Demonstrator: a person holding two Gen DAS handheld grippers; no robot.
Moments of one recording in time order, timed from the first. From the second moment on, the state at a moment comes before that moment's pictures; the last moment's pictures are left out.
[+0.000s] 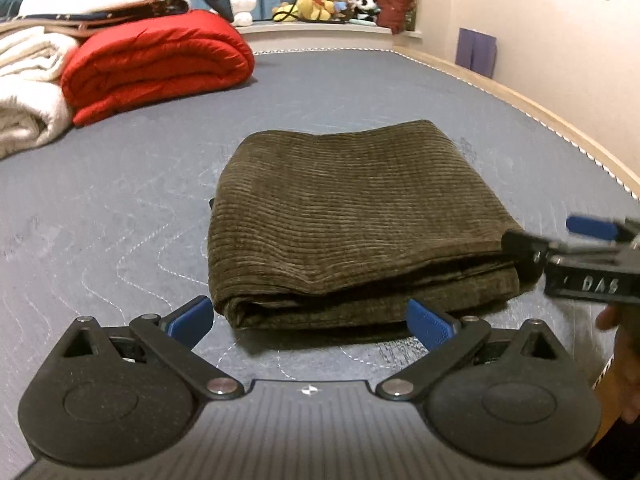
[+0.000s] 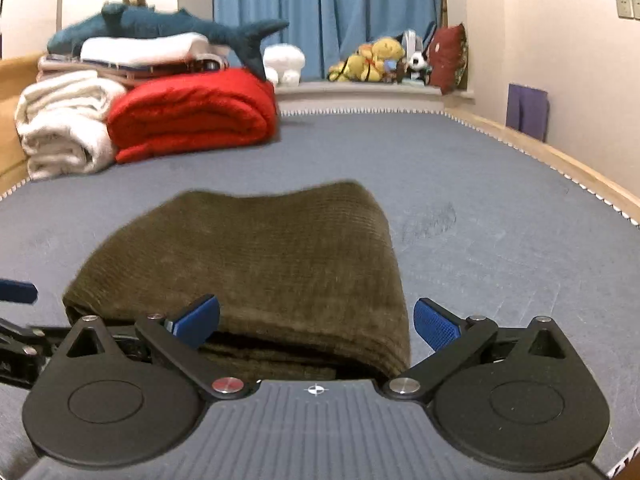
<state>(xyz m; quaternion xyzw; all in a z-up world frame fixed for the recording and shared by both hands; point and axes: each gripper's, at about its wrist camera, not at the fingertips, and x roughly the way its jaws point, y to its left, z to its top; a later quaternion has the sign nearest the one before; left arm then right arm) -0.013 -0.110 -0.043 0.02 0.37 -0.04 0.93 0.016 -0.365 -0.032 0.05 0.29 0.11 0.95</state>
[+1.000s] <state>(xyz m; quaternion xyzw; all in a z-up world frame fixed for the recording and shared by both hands) -0.004 -0.107 -0.050 -0.01 0.39 -0.03 0.92 0.009 -0.370 -0.029 0.07 0.29 0.13 0.94</state>
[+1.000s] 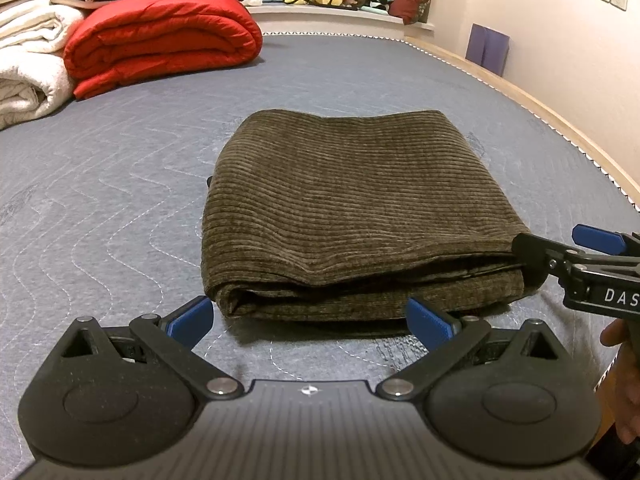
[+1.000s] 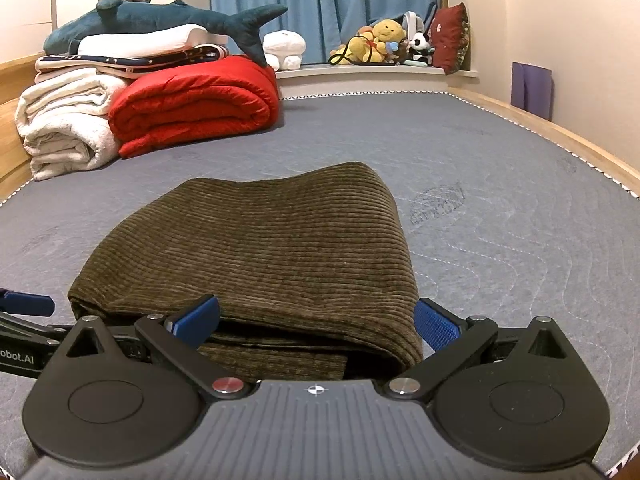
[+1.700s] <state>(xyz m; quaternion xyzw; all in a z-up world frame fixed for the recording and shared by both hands) -0.006 -0.110 -0.049 0.00 0.39 -0.04 0.92 0.008 -0.368 -0.029 0.07 0.29 0.13 0.94</state>
